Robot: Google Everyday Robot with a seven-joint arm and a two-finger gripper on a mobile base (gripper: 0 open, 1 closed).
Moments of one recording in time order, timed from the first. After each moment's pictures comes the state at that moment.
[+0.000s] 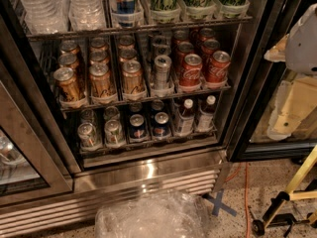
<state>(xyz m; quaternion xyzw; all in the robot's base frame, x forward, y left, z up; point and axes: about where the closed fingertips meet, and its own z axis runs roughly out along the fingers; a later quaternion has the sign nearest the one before) 0.438 -0.216 0.977 -0.60 0.78 -0.04 0.16</state>
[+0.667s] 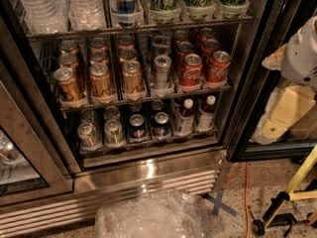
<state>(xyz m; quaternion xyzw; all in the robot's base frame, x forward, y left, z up) 0.440 -0.208 0.963 -0.57 0.80 -0.01 0.19</state>
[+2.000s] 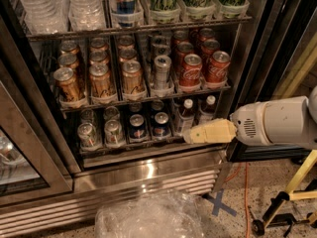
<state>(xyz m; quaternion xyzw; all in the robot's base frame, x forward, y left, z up) 0.481 -0.141 0.839 -0.22 0.88 0.24 0.35</state>
